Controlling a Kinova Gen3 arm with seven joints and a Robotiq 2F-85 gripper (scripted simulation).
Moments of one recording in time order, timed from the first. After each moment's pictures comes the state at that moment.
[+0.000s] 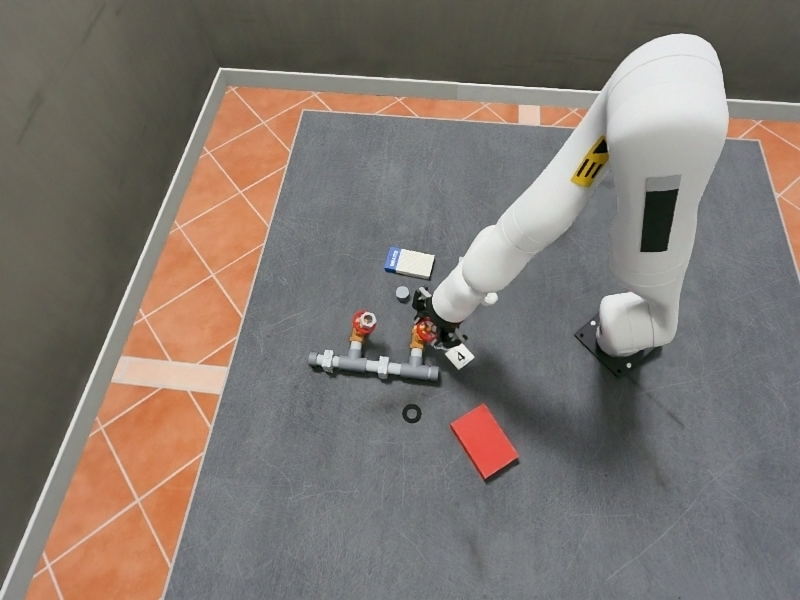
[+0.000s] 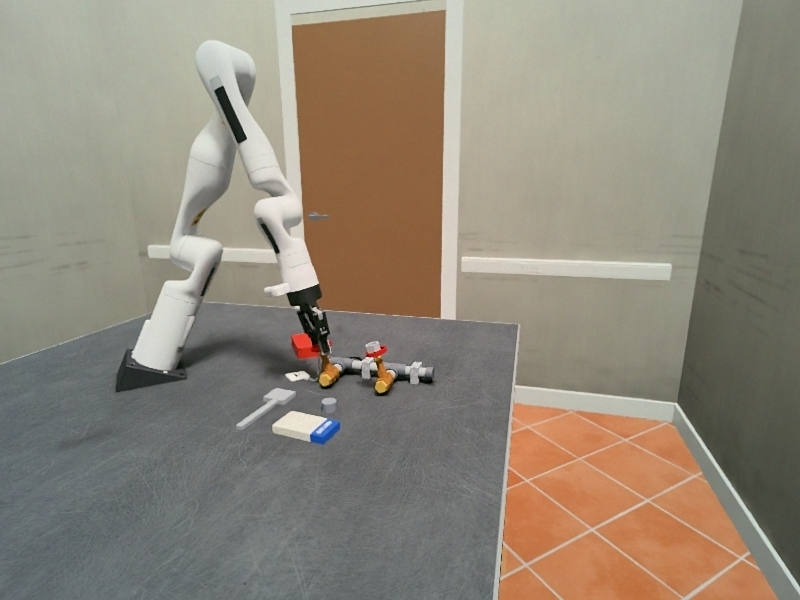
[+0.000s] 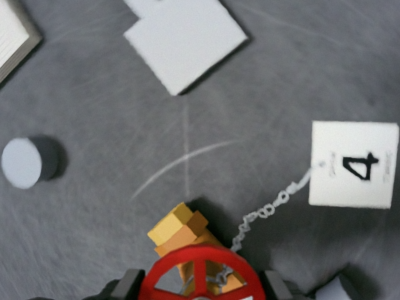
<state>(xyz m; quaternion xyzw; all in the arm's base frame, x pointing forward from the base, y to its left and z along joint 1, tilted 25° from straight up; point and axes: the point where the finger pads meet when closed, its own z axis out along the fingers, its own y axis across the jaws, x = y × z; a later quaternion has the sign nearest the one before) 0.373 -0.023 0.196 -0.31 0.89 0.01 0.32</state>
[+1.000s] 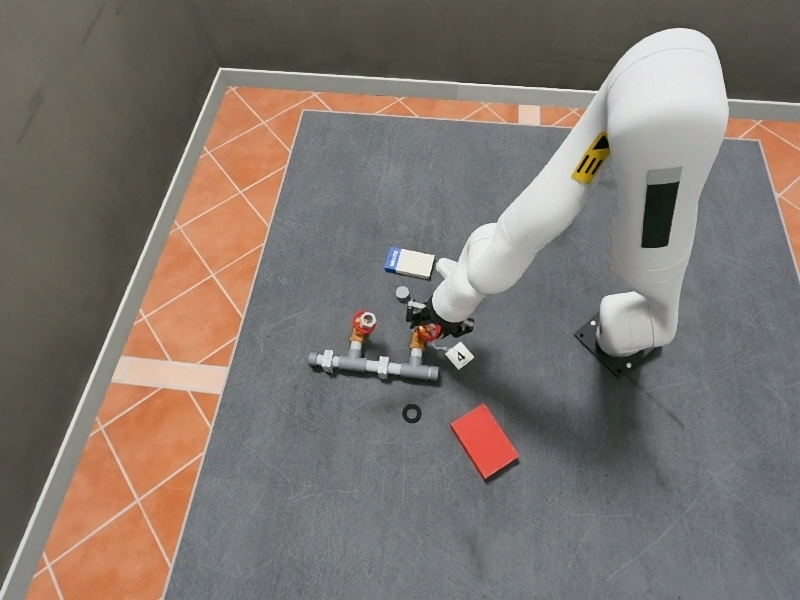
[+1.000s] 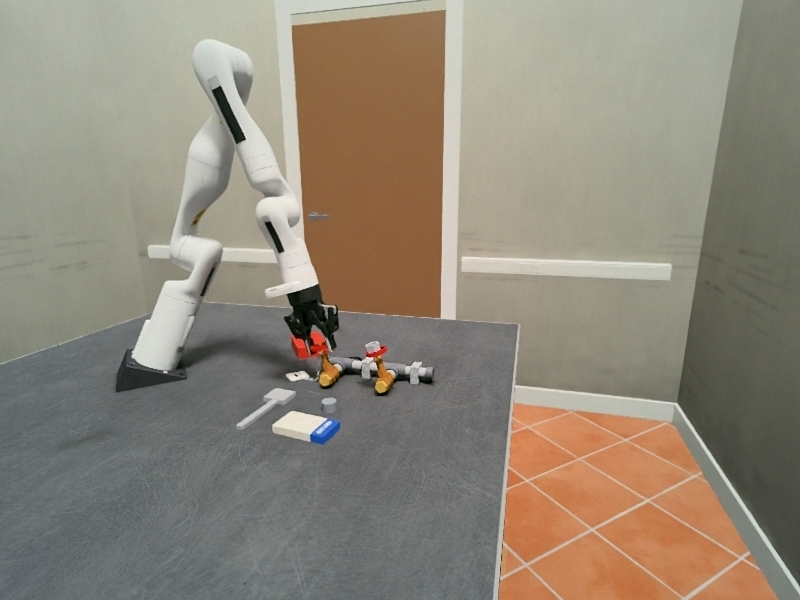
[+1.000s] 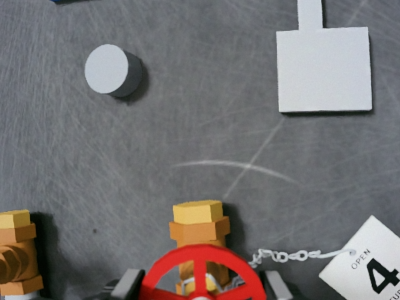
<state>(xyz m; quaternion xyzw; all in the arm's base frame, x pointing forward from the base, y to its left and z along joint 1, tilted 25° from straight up) 0.373 -0.023 0.196 -0.57 0.75 -0.09 0.31</state>
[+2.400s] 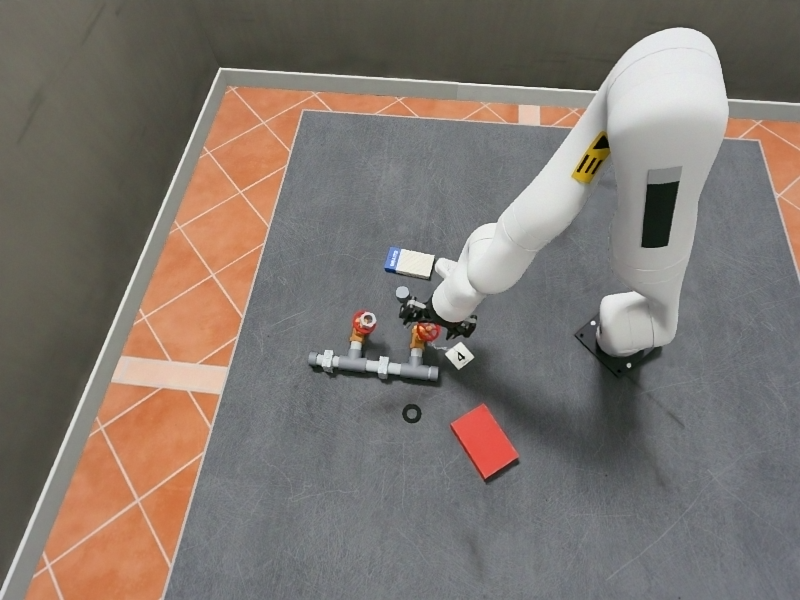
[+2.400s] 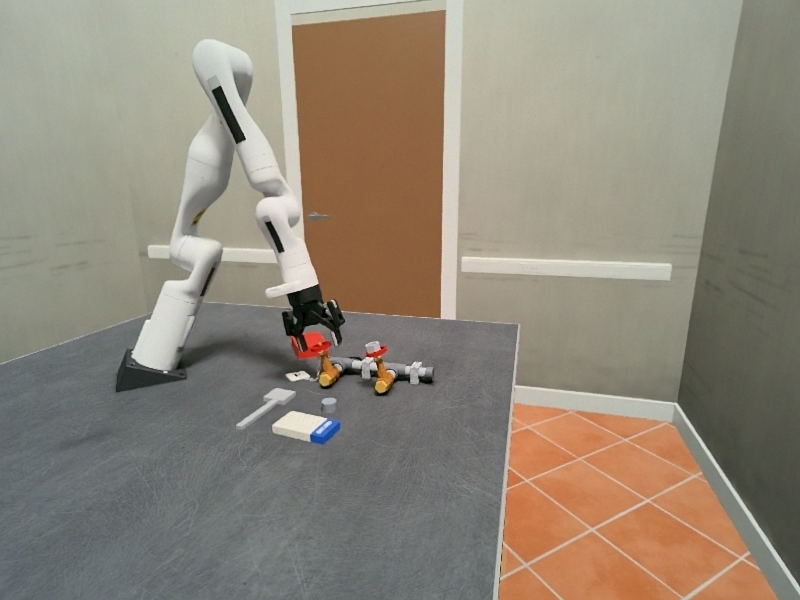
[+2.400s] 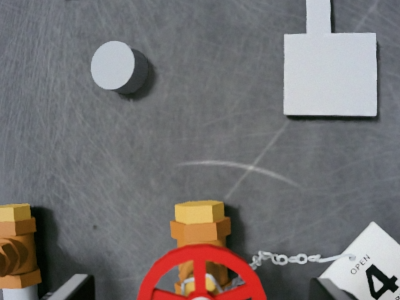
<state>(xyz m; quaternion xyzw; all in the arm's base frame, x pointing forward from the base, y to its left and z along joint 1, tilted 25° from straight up) 0.373 -0.023 0.196 -0.59 0.74 -0.10 0.31</state>
